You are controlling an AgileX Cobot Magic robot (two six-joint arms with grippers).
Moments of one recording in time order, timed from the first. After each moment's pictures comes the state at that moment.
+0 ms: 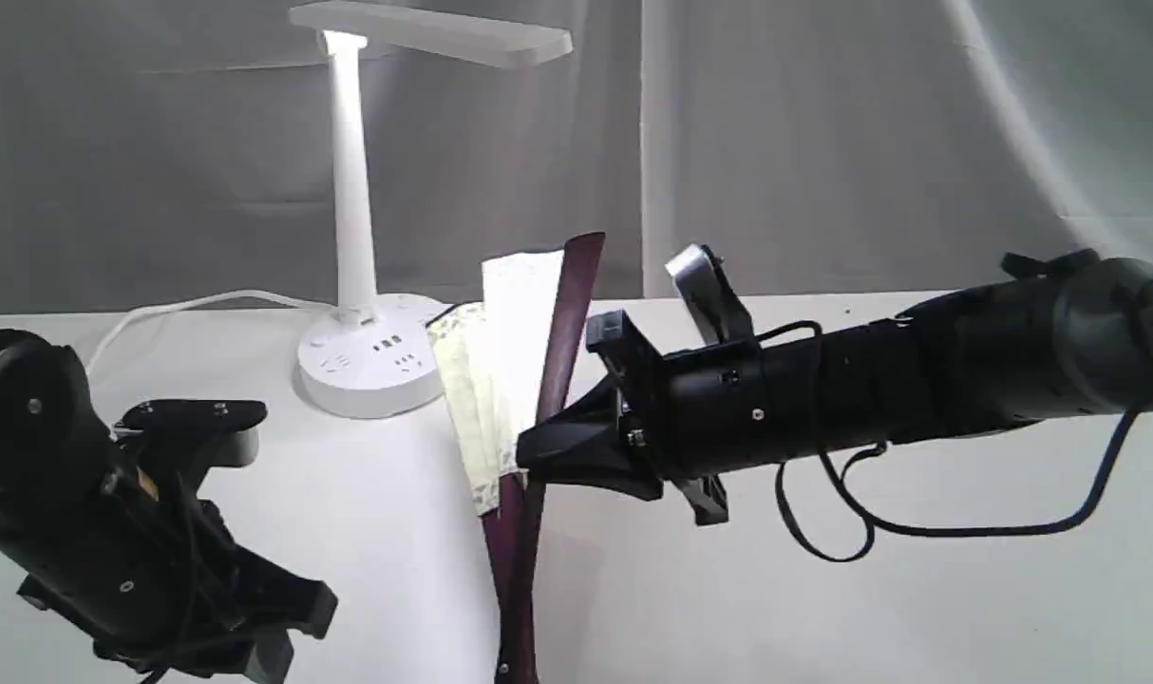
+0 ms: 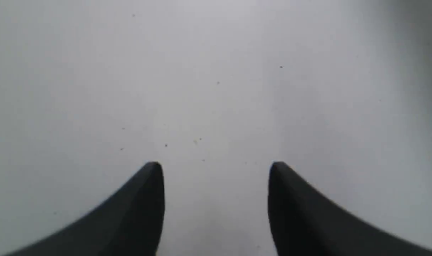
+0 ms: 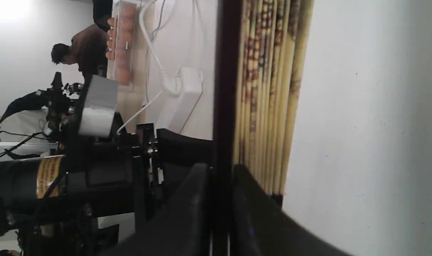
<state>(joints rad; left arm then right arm) -0.31 1.71 -0.91 -0.24 0.66 0.07 0.28 2.03 -1.21 1.56 1.04 -0.87</state>
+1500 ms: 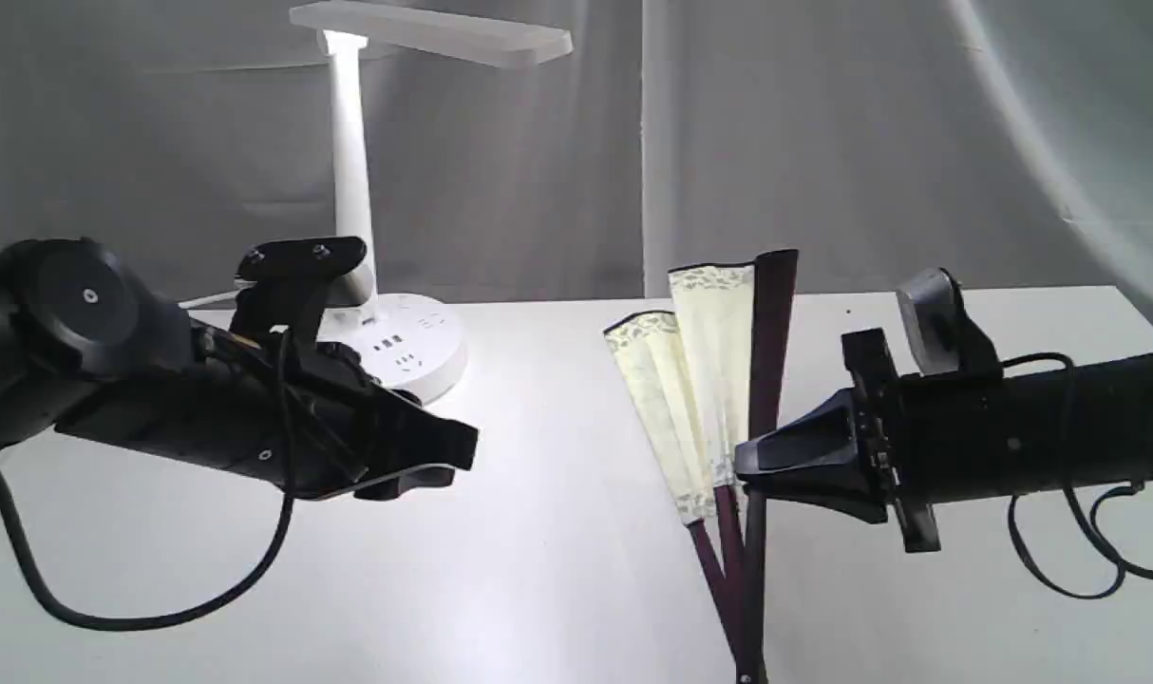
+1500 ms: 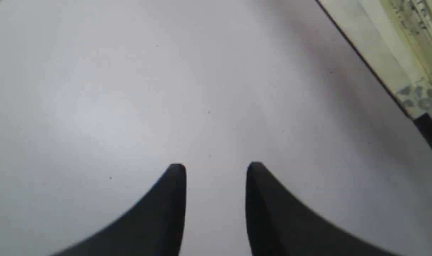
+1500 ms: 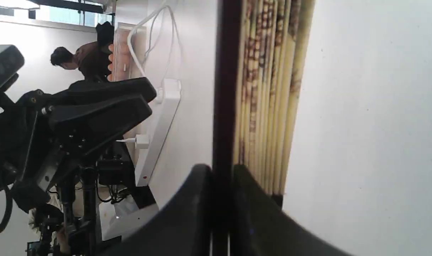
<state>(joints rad) -0.40 1.71 -1.03 -0.74 0.40 0.54 -0.04 1.98 -1.03 1.44 1.20 -1.00</state>
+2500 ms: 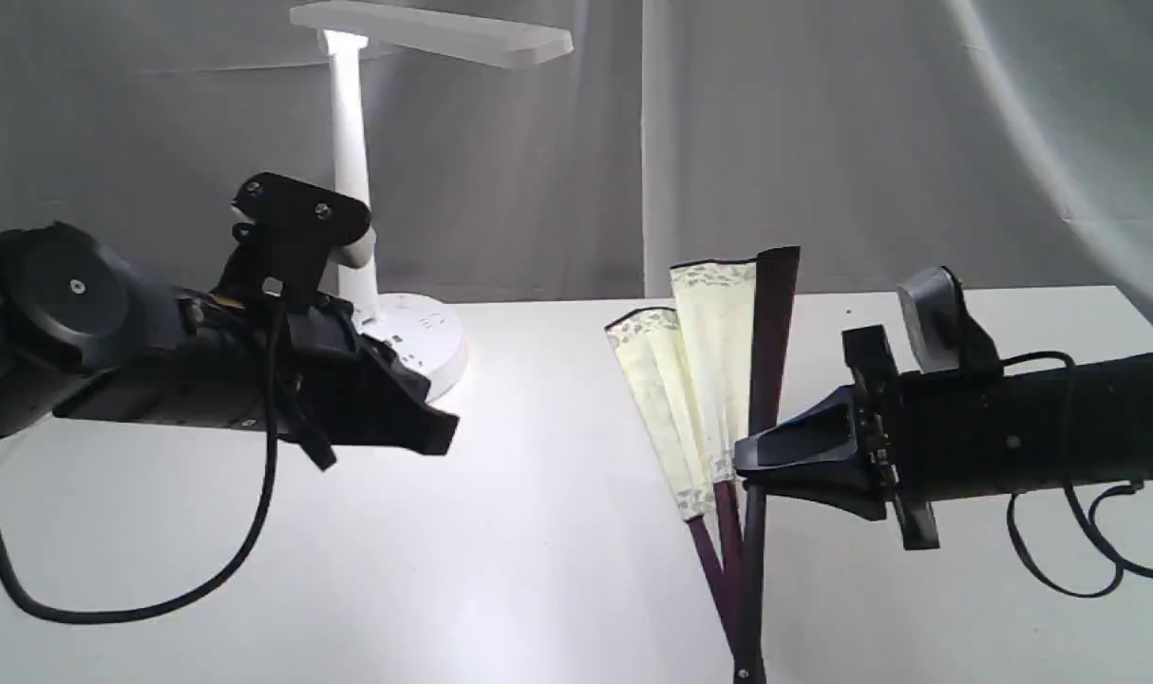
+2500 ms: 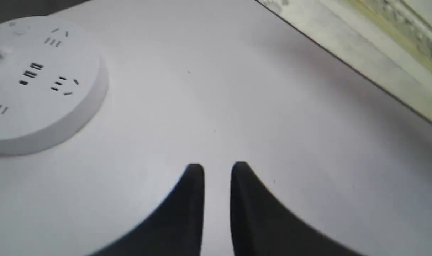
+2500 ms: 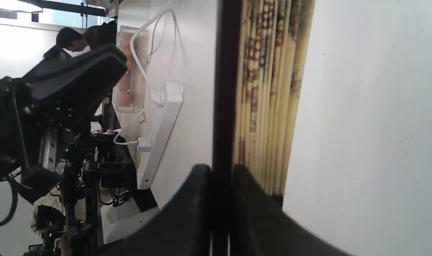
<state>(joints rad) -0.40 1.70 -1.04 -0.71 0.24 0.80 -0.04 1.98 -1.03 1.45 1.20 -1.00</state>
